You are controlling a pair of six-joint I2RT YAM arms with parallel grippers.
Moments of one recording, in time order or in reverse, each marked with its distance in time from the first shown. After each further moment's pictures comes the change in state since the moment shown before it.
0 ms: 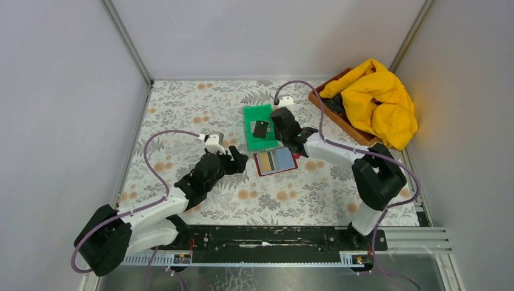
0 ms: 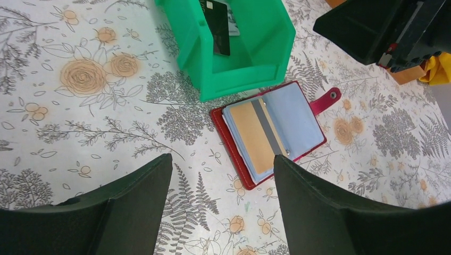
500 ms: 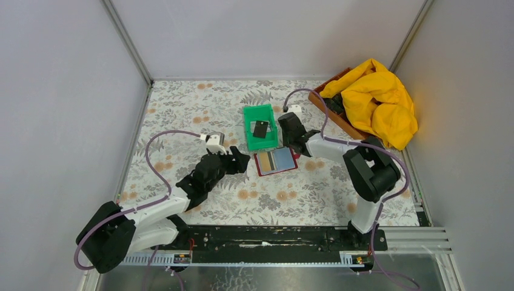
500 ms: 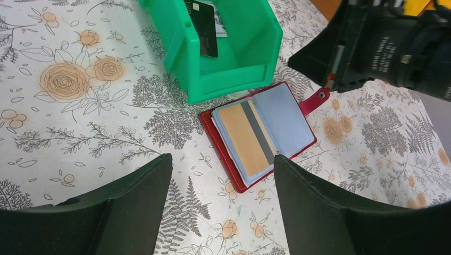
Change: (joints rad) left arm 0.000 0.040 -0.018 0.093 0.036 -0.003; right arm -0.093 0.041 -0.121 0.035 -0.058 0.056
